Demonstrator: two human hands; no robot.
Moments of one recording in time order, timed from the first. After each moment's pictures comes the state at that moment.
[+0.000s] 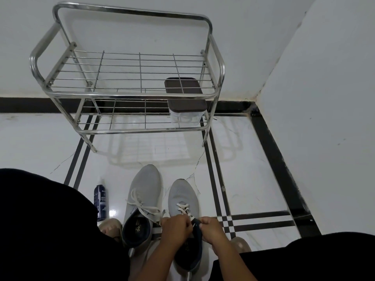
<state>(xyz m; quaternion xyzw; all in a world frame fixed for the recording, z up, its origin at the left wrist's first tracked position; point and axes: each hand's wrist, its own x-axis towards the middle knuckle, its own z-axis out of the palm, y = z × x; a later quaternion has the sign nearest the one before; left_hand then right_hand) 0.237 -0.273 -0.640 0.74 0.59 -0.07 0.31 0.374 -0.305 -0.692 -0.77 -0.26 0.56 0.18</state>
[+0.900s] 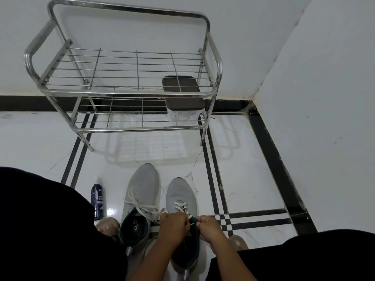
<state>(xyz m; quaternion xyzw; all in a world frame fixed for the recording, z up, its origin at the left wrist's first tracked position) 0.235 -0.274 -0.643 0.78 0.55 -0.06 0.28 0.367 -0.305 -0.662 -0.75 -0.22 0.58 0.20</state>
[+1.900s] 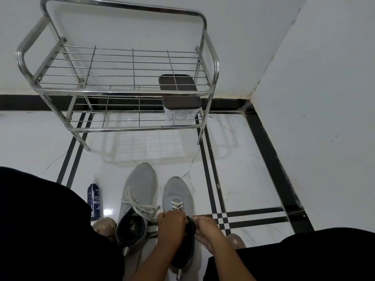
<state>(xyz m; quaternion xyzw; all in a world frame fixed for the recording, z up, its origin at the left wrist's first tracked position) 0.244 -0.279 -0.644 0.77 0.59 -0.05 0.24 0.365 -0.306 -0.654 -0.73 -0.09 0.63 0.25</state>
